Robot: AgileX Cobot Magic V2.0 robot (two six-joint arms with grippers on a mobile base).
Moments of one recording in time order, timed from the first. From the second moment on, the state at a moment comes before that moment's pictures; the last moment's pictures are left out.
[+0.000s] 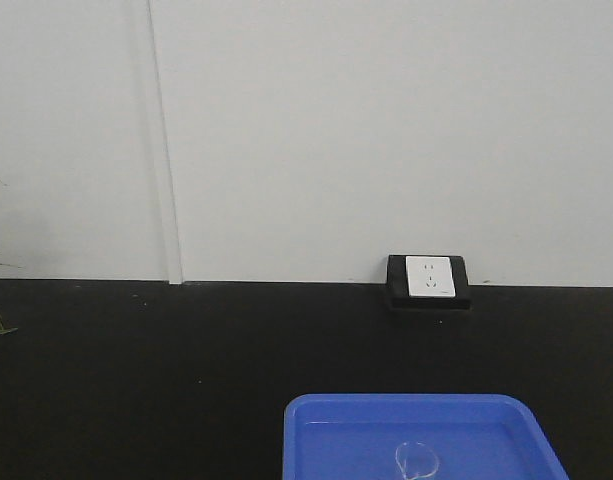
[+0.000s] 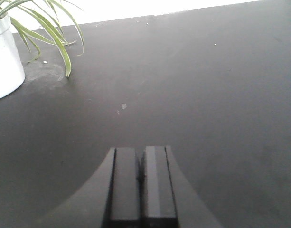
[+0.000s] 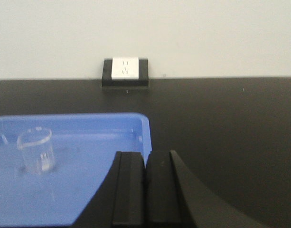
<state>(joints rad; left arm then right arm) -0.01 -0.02 0.03 0.06 0.37 0.02 0.00 -0.01 0.03 -0.14 0.14 0.19</state>
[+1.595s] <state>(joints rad) -0.01 -0.02 0.03 0.06 0.37 0.02 0.00 1.10 -0.24 -0.21 -0.37 0.19</state>
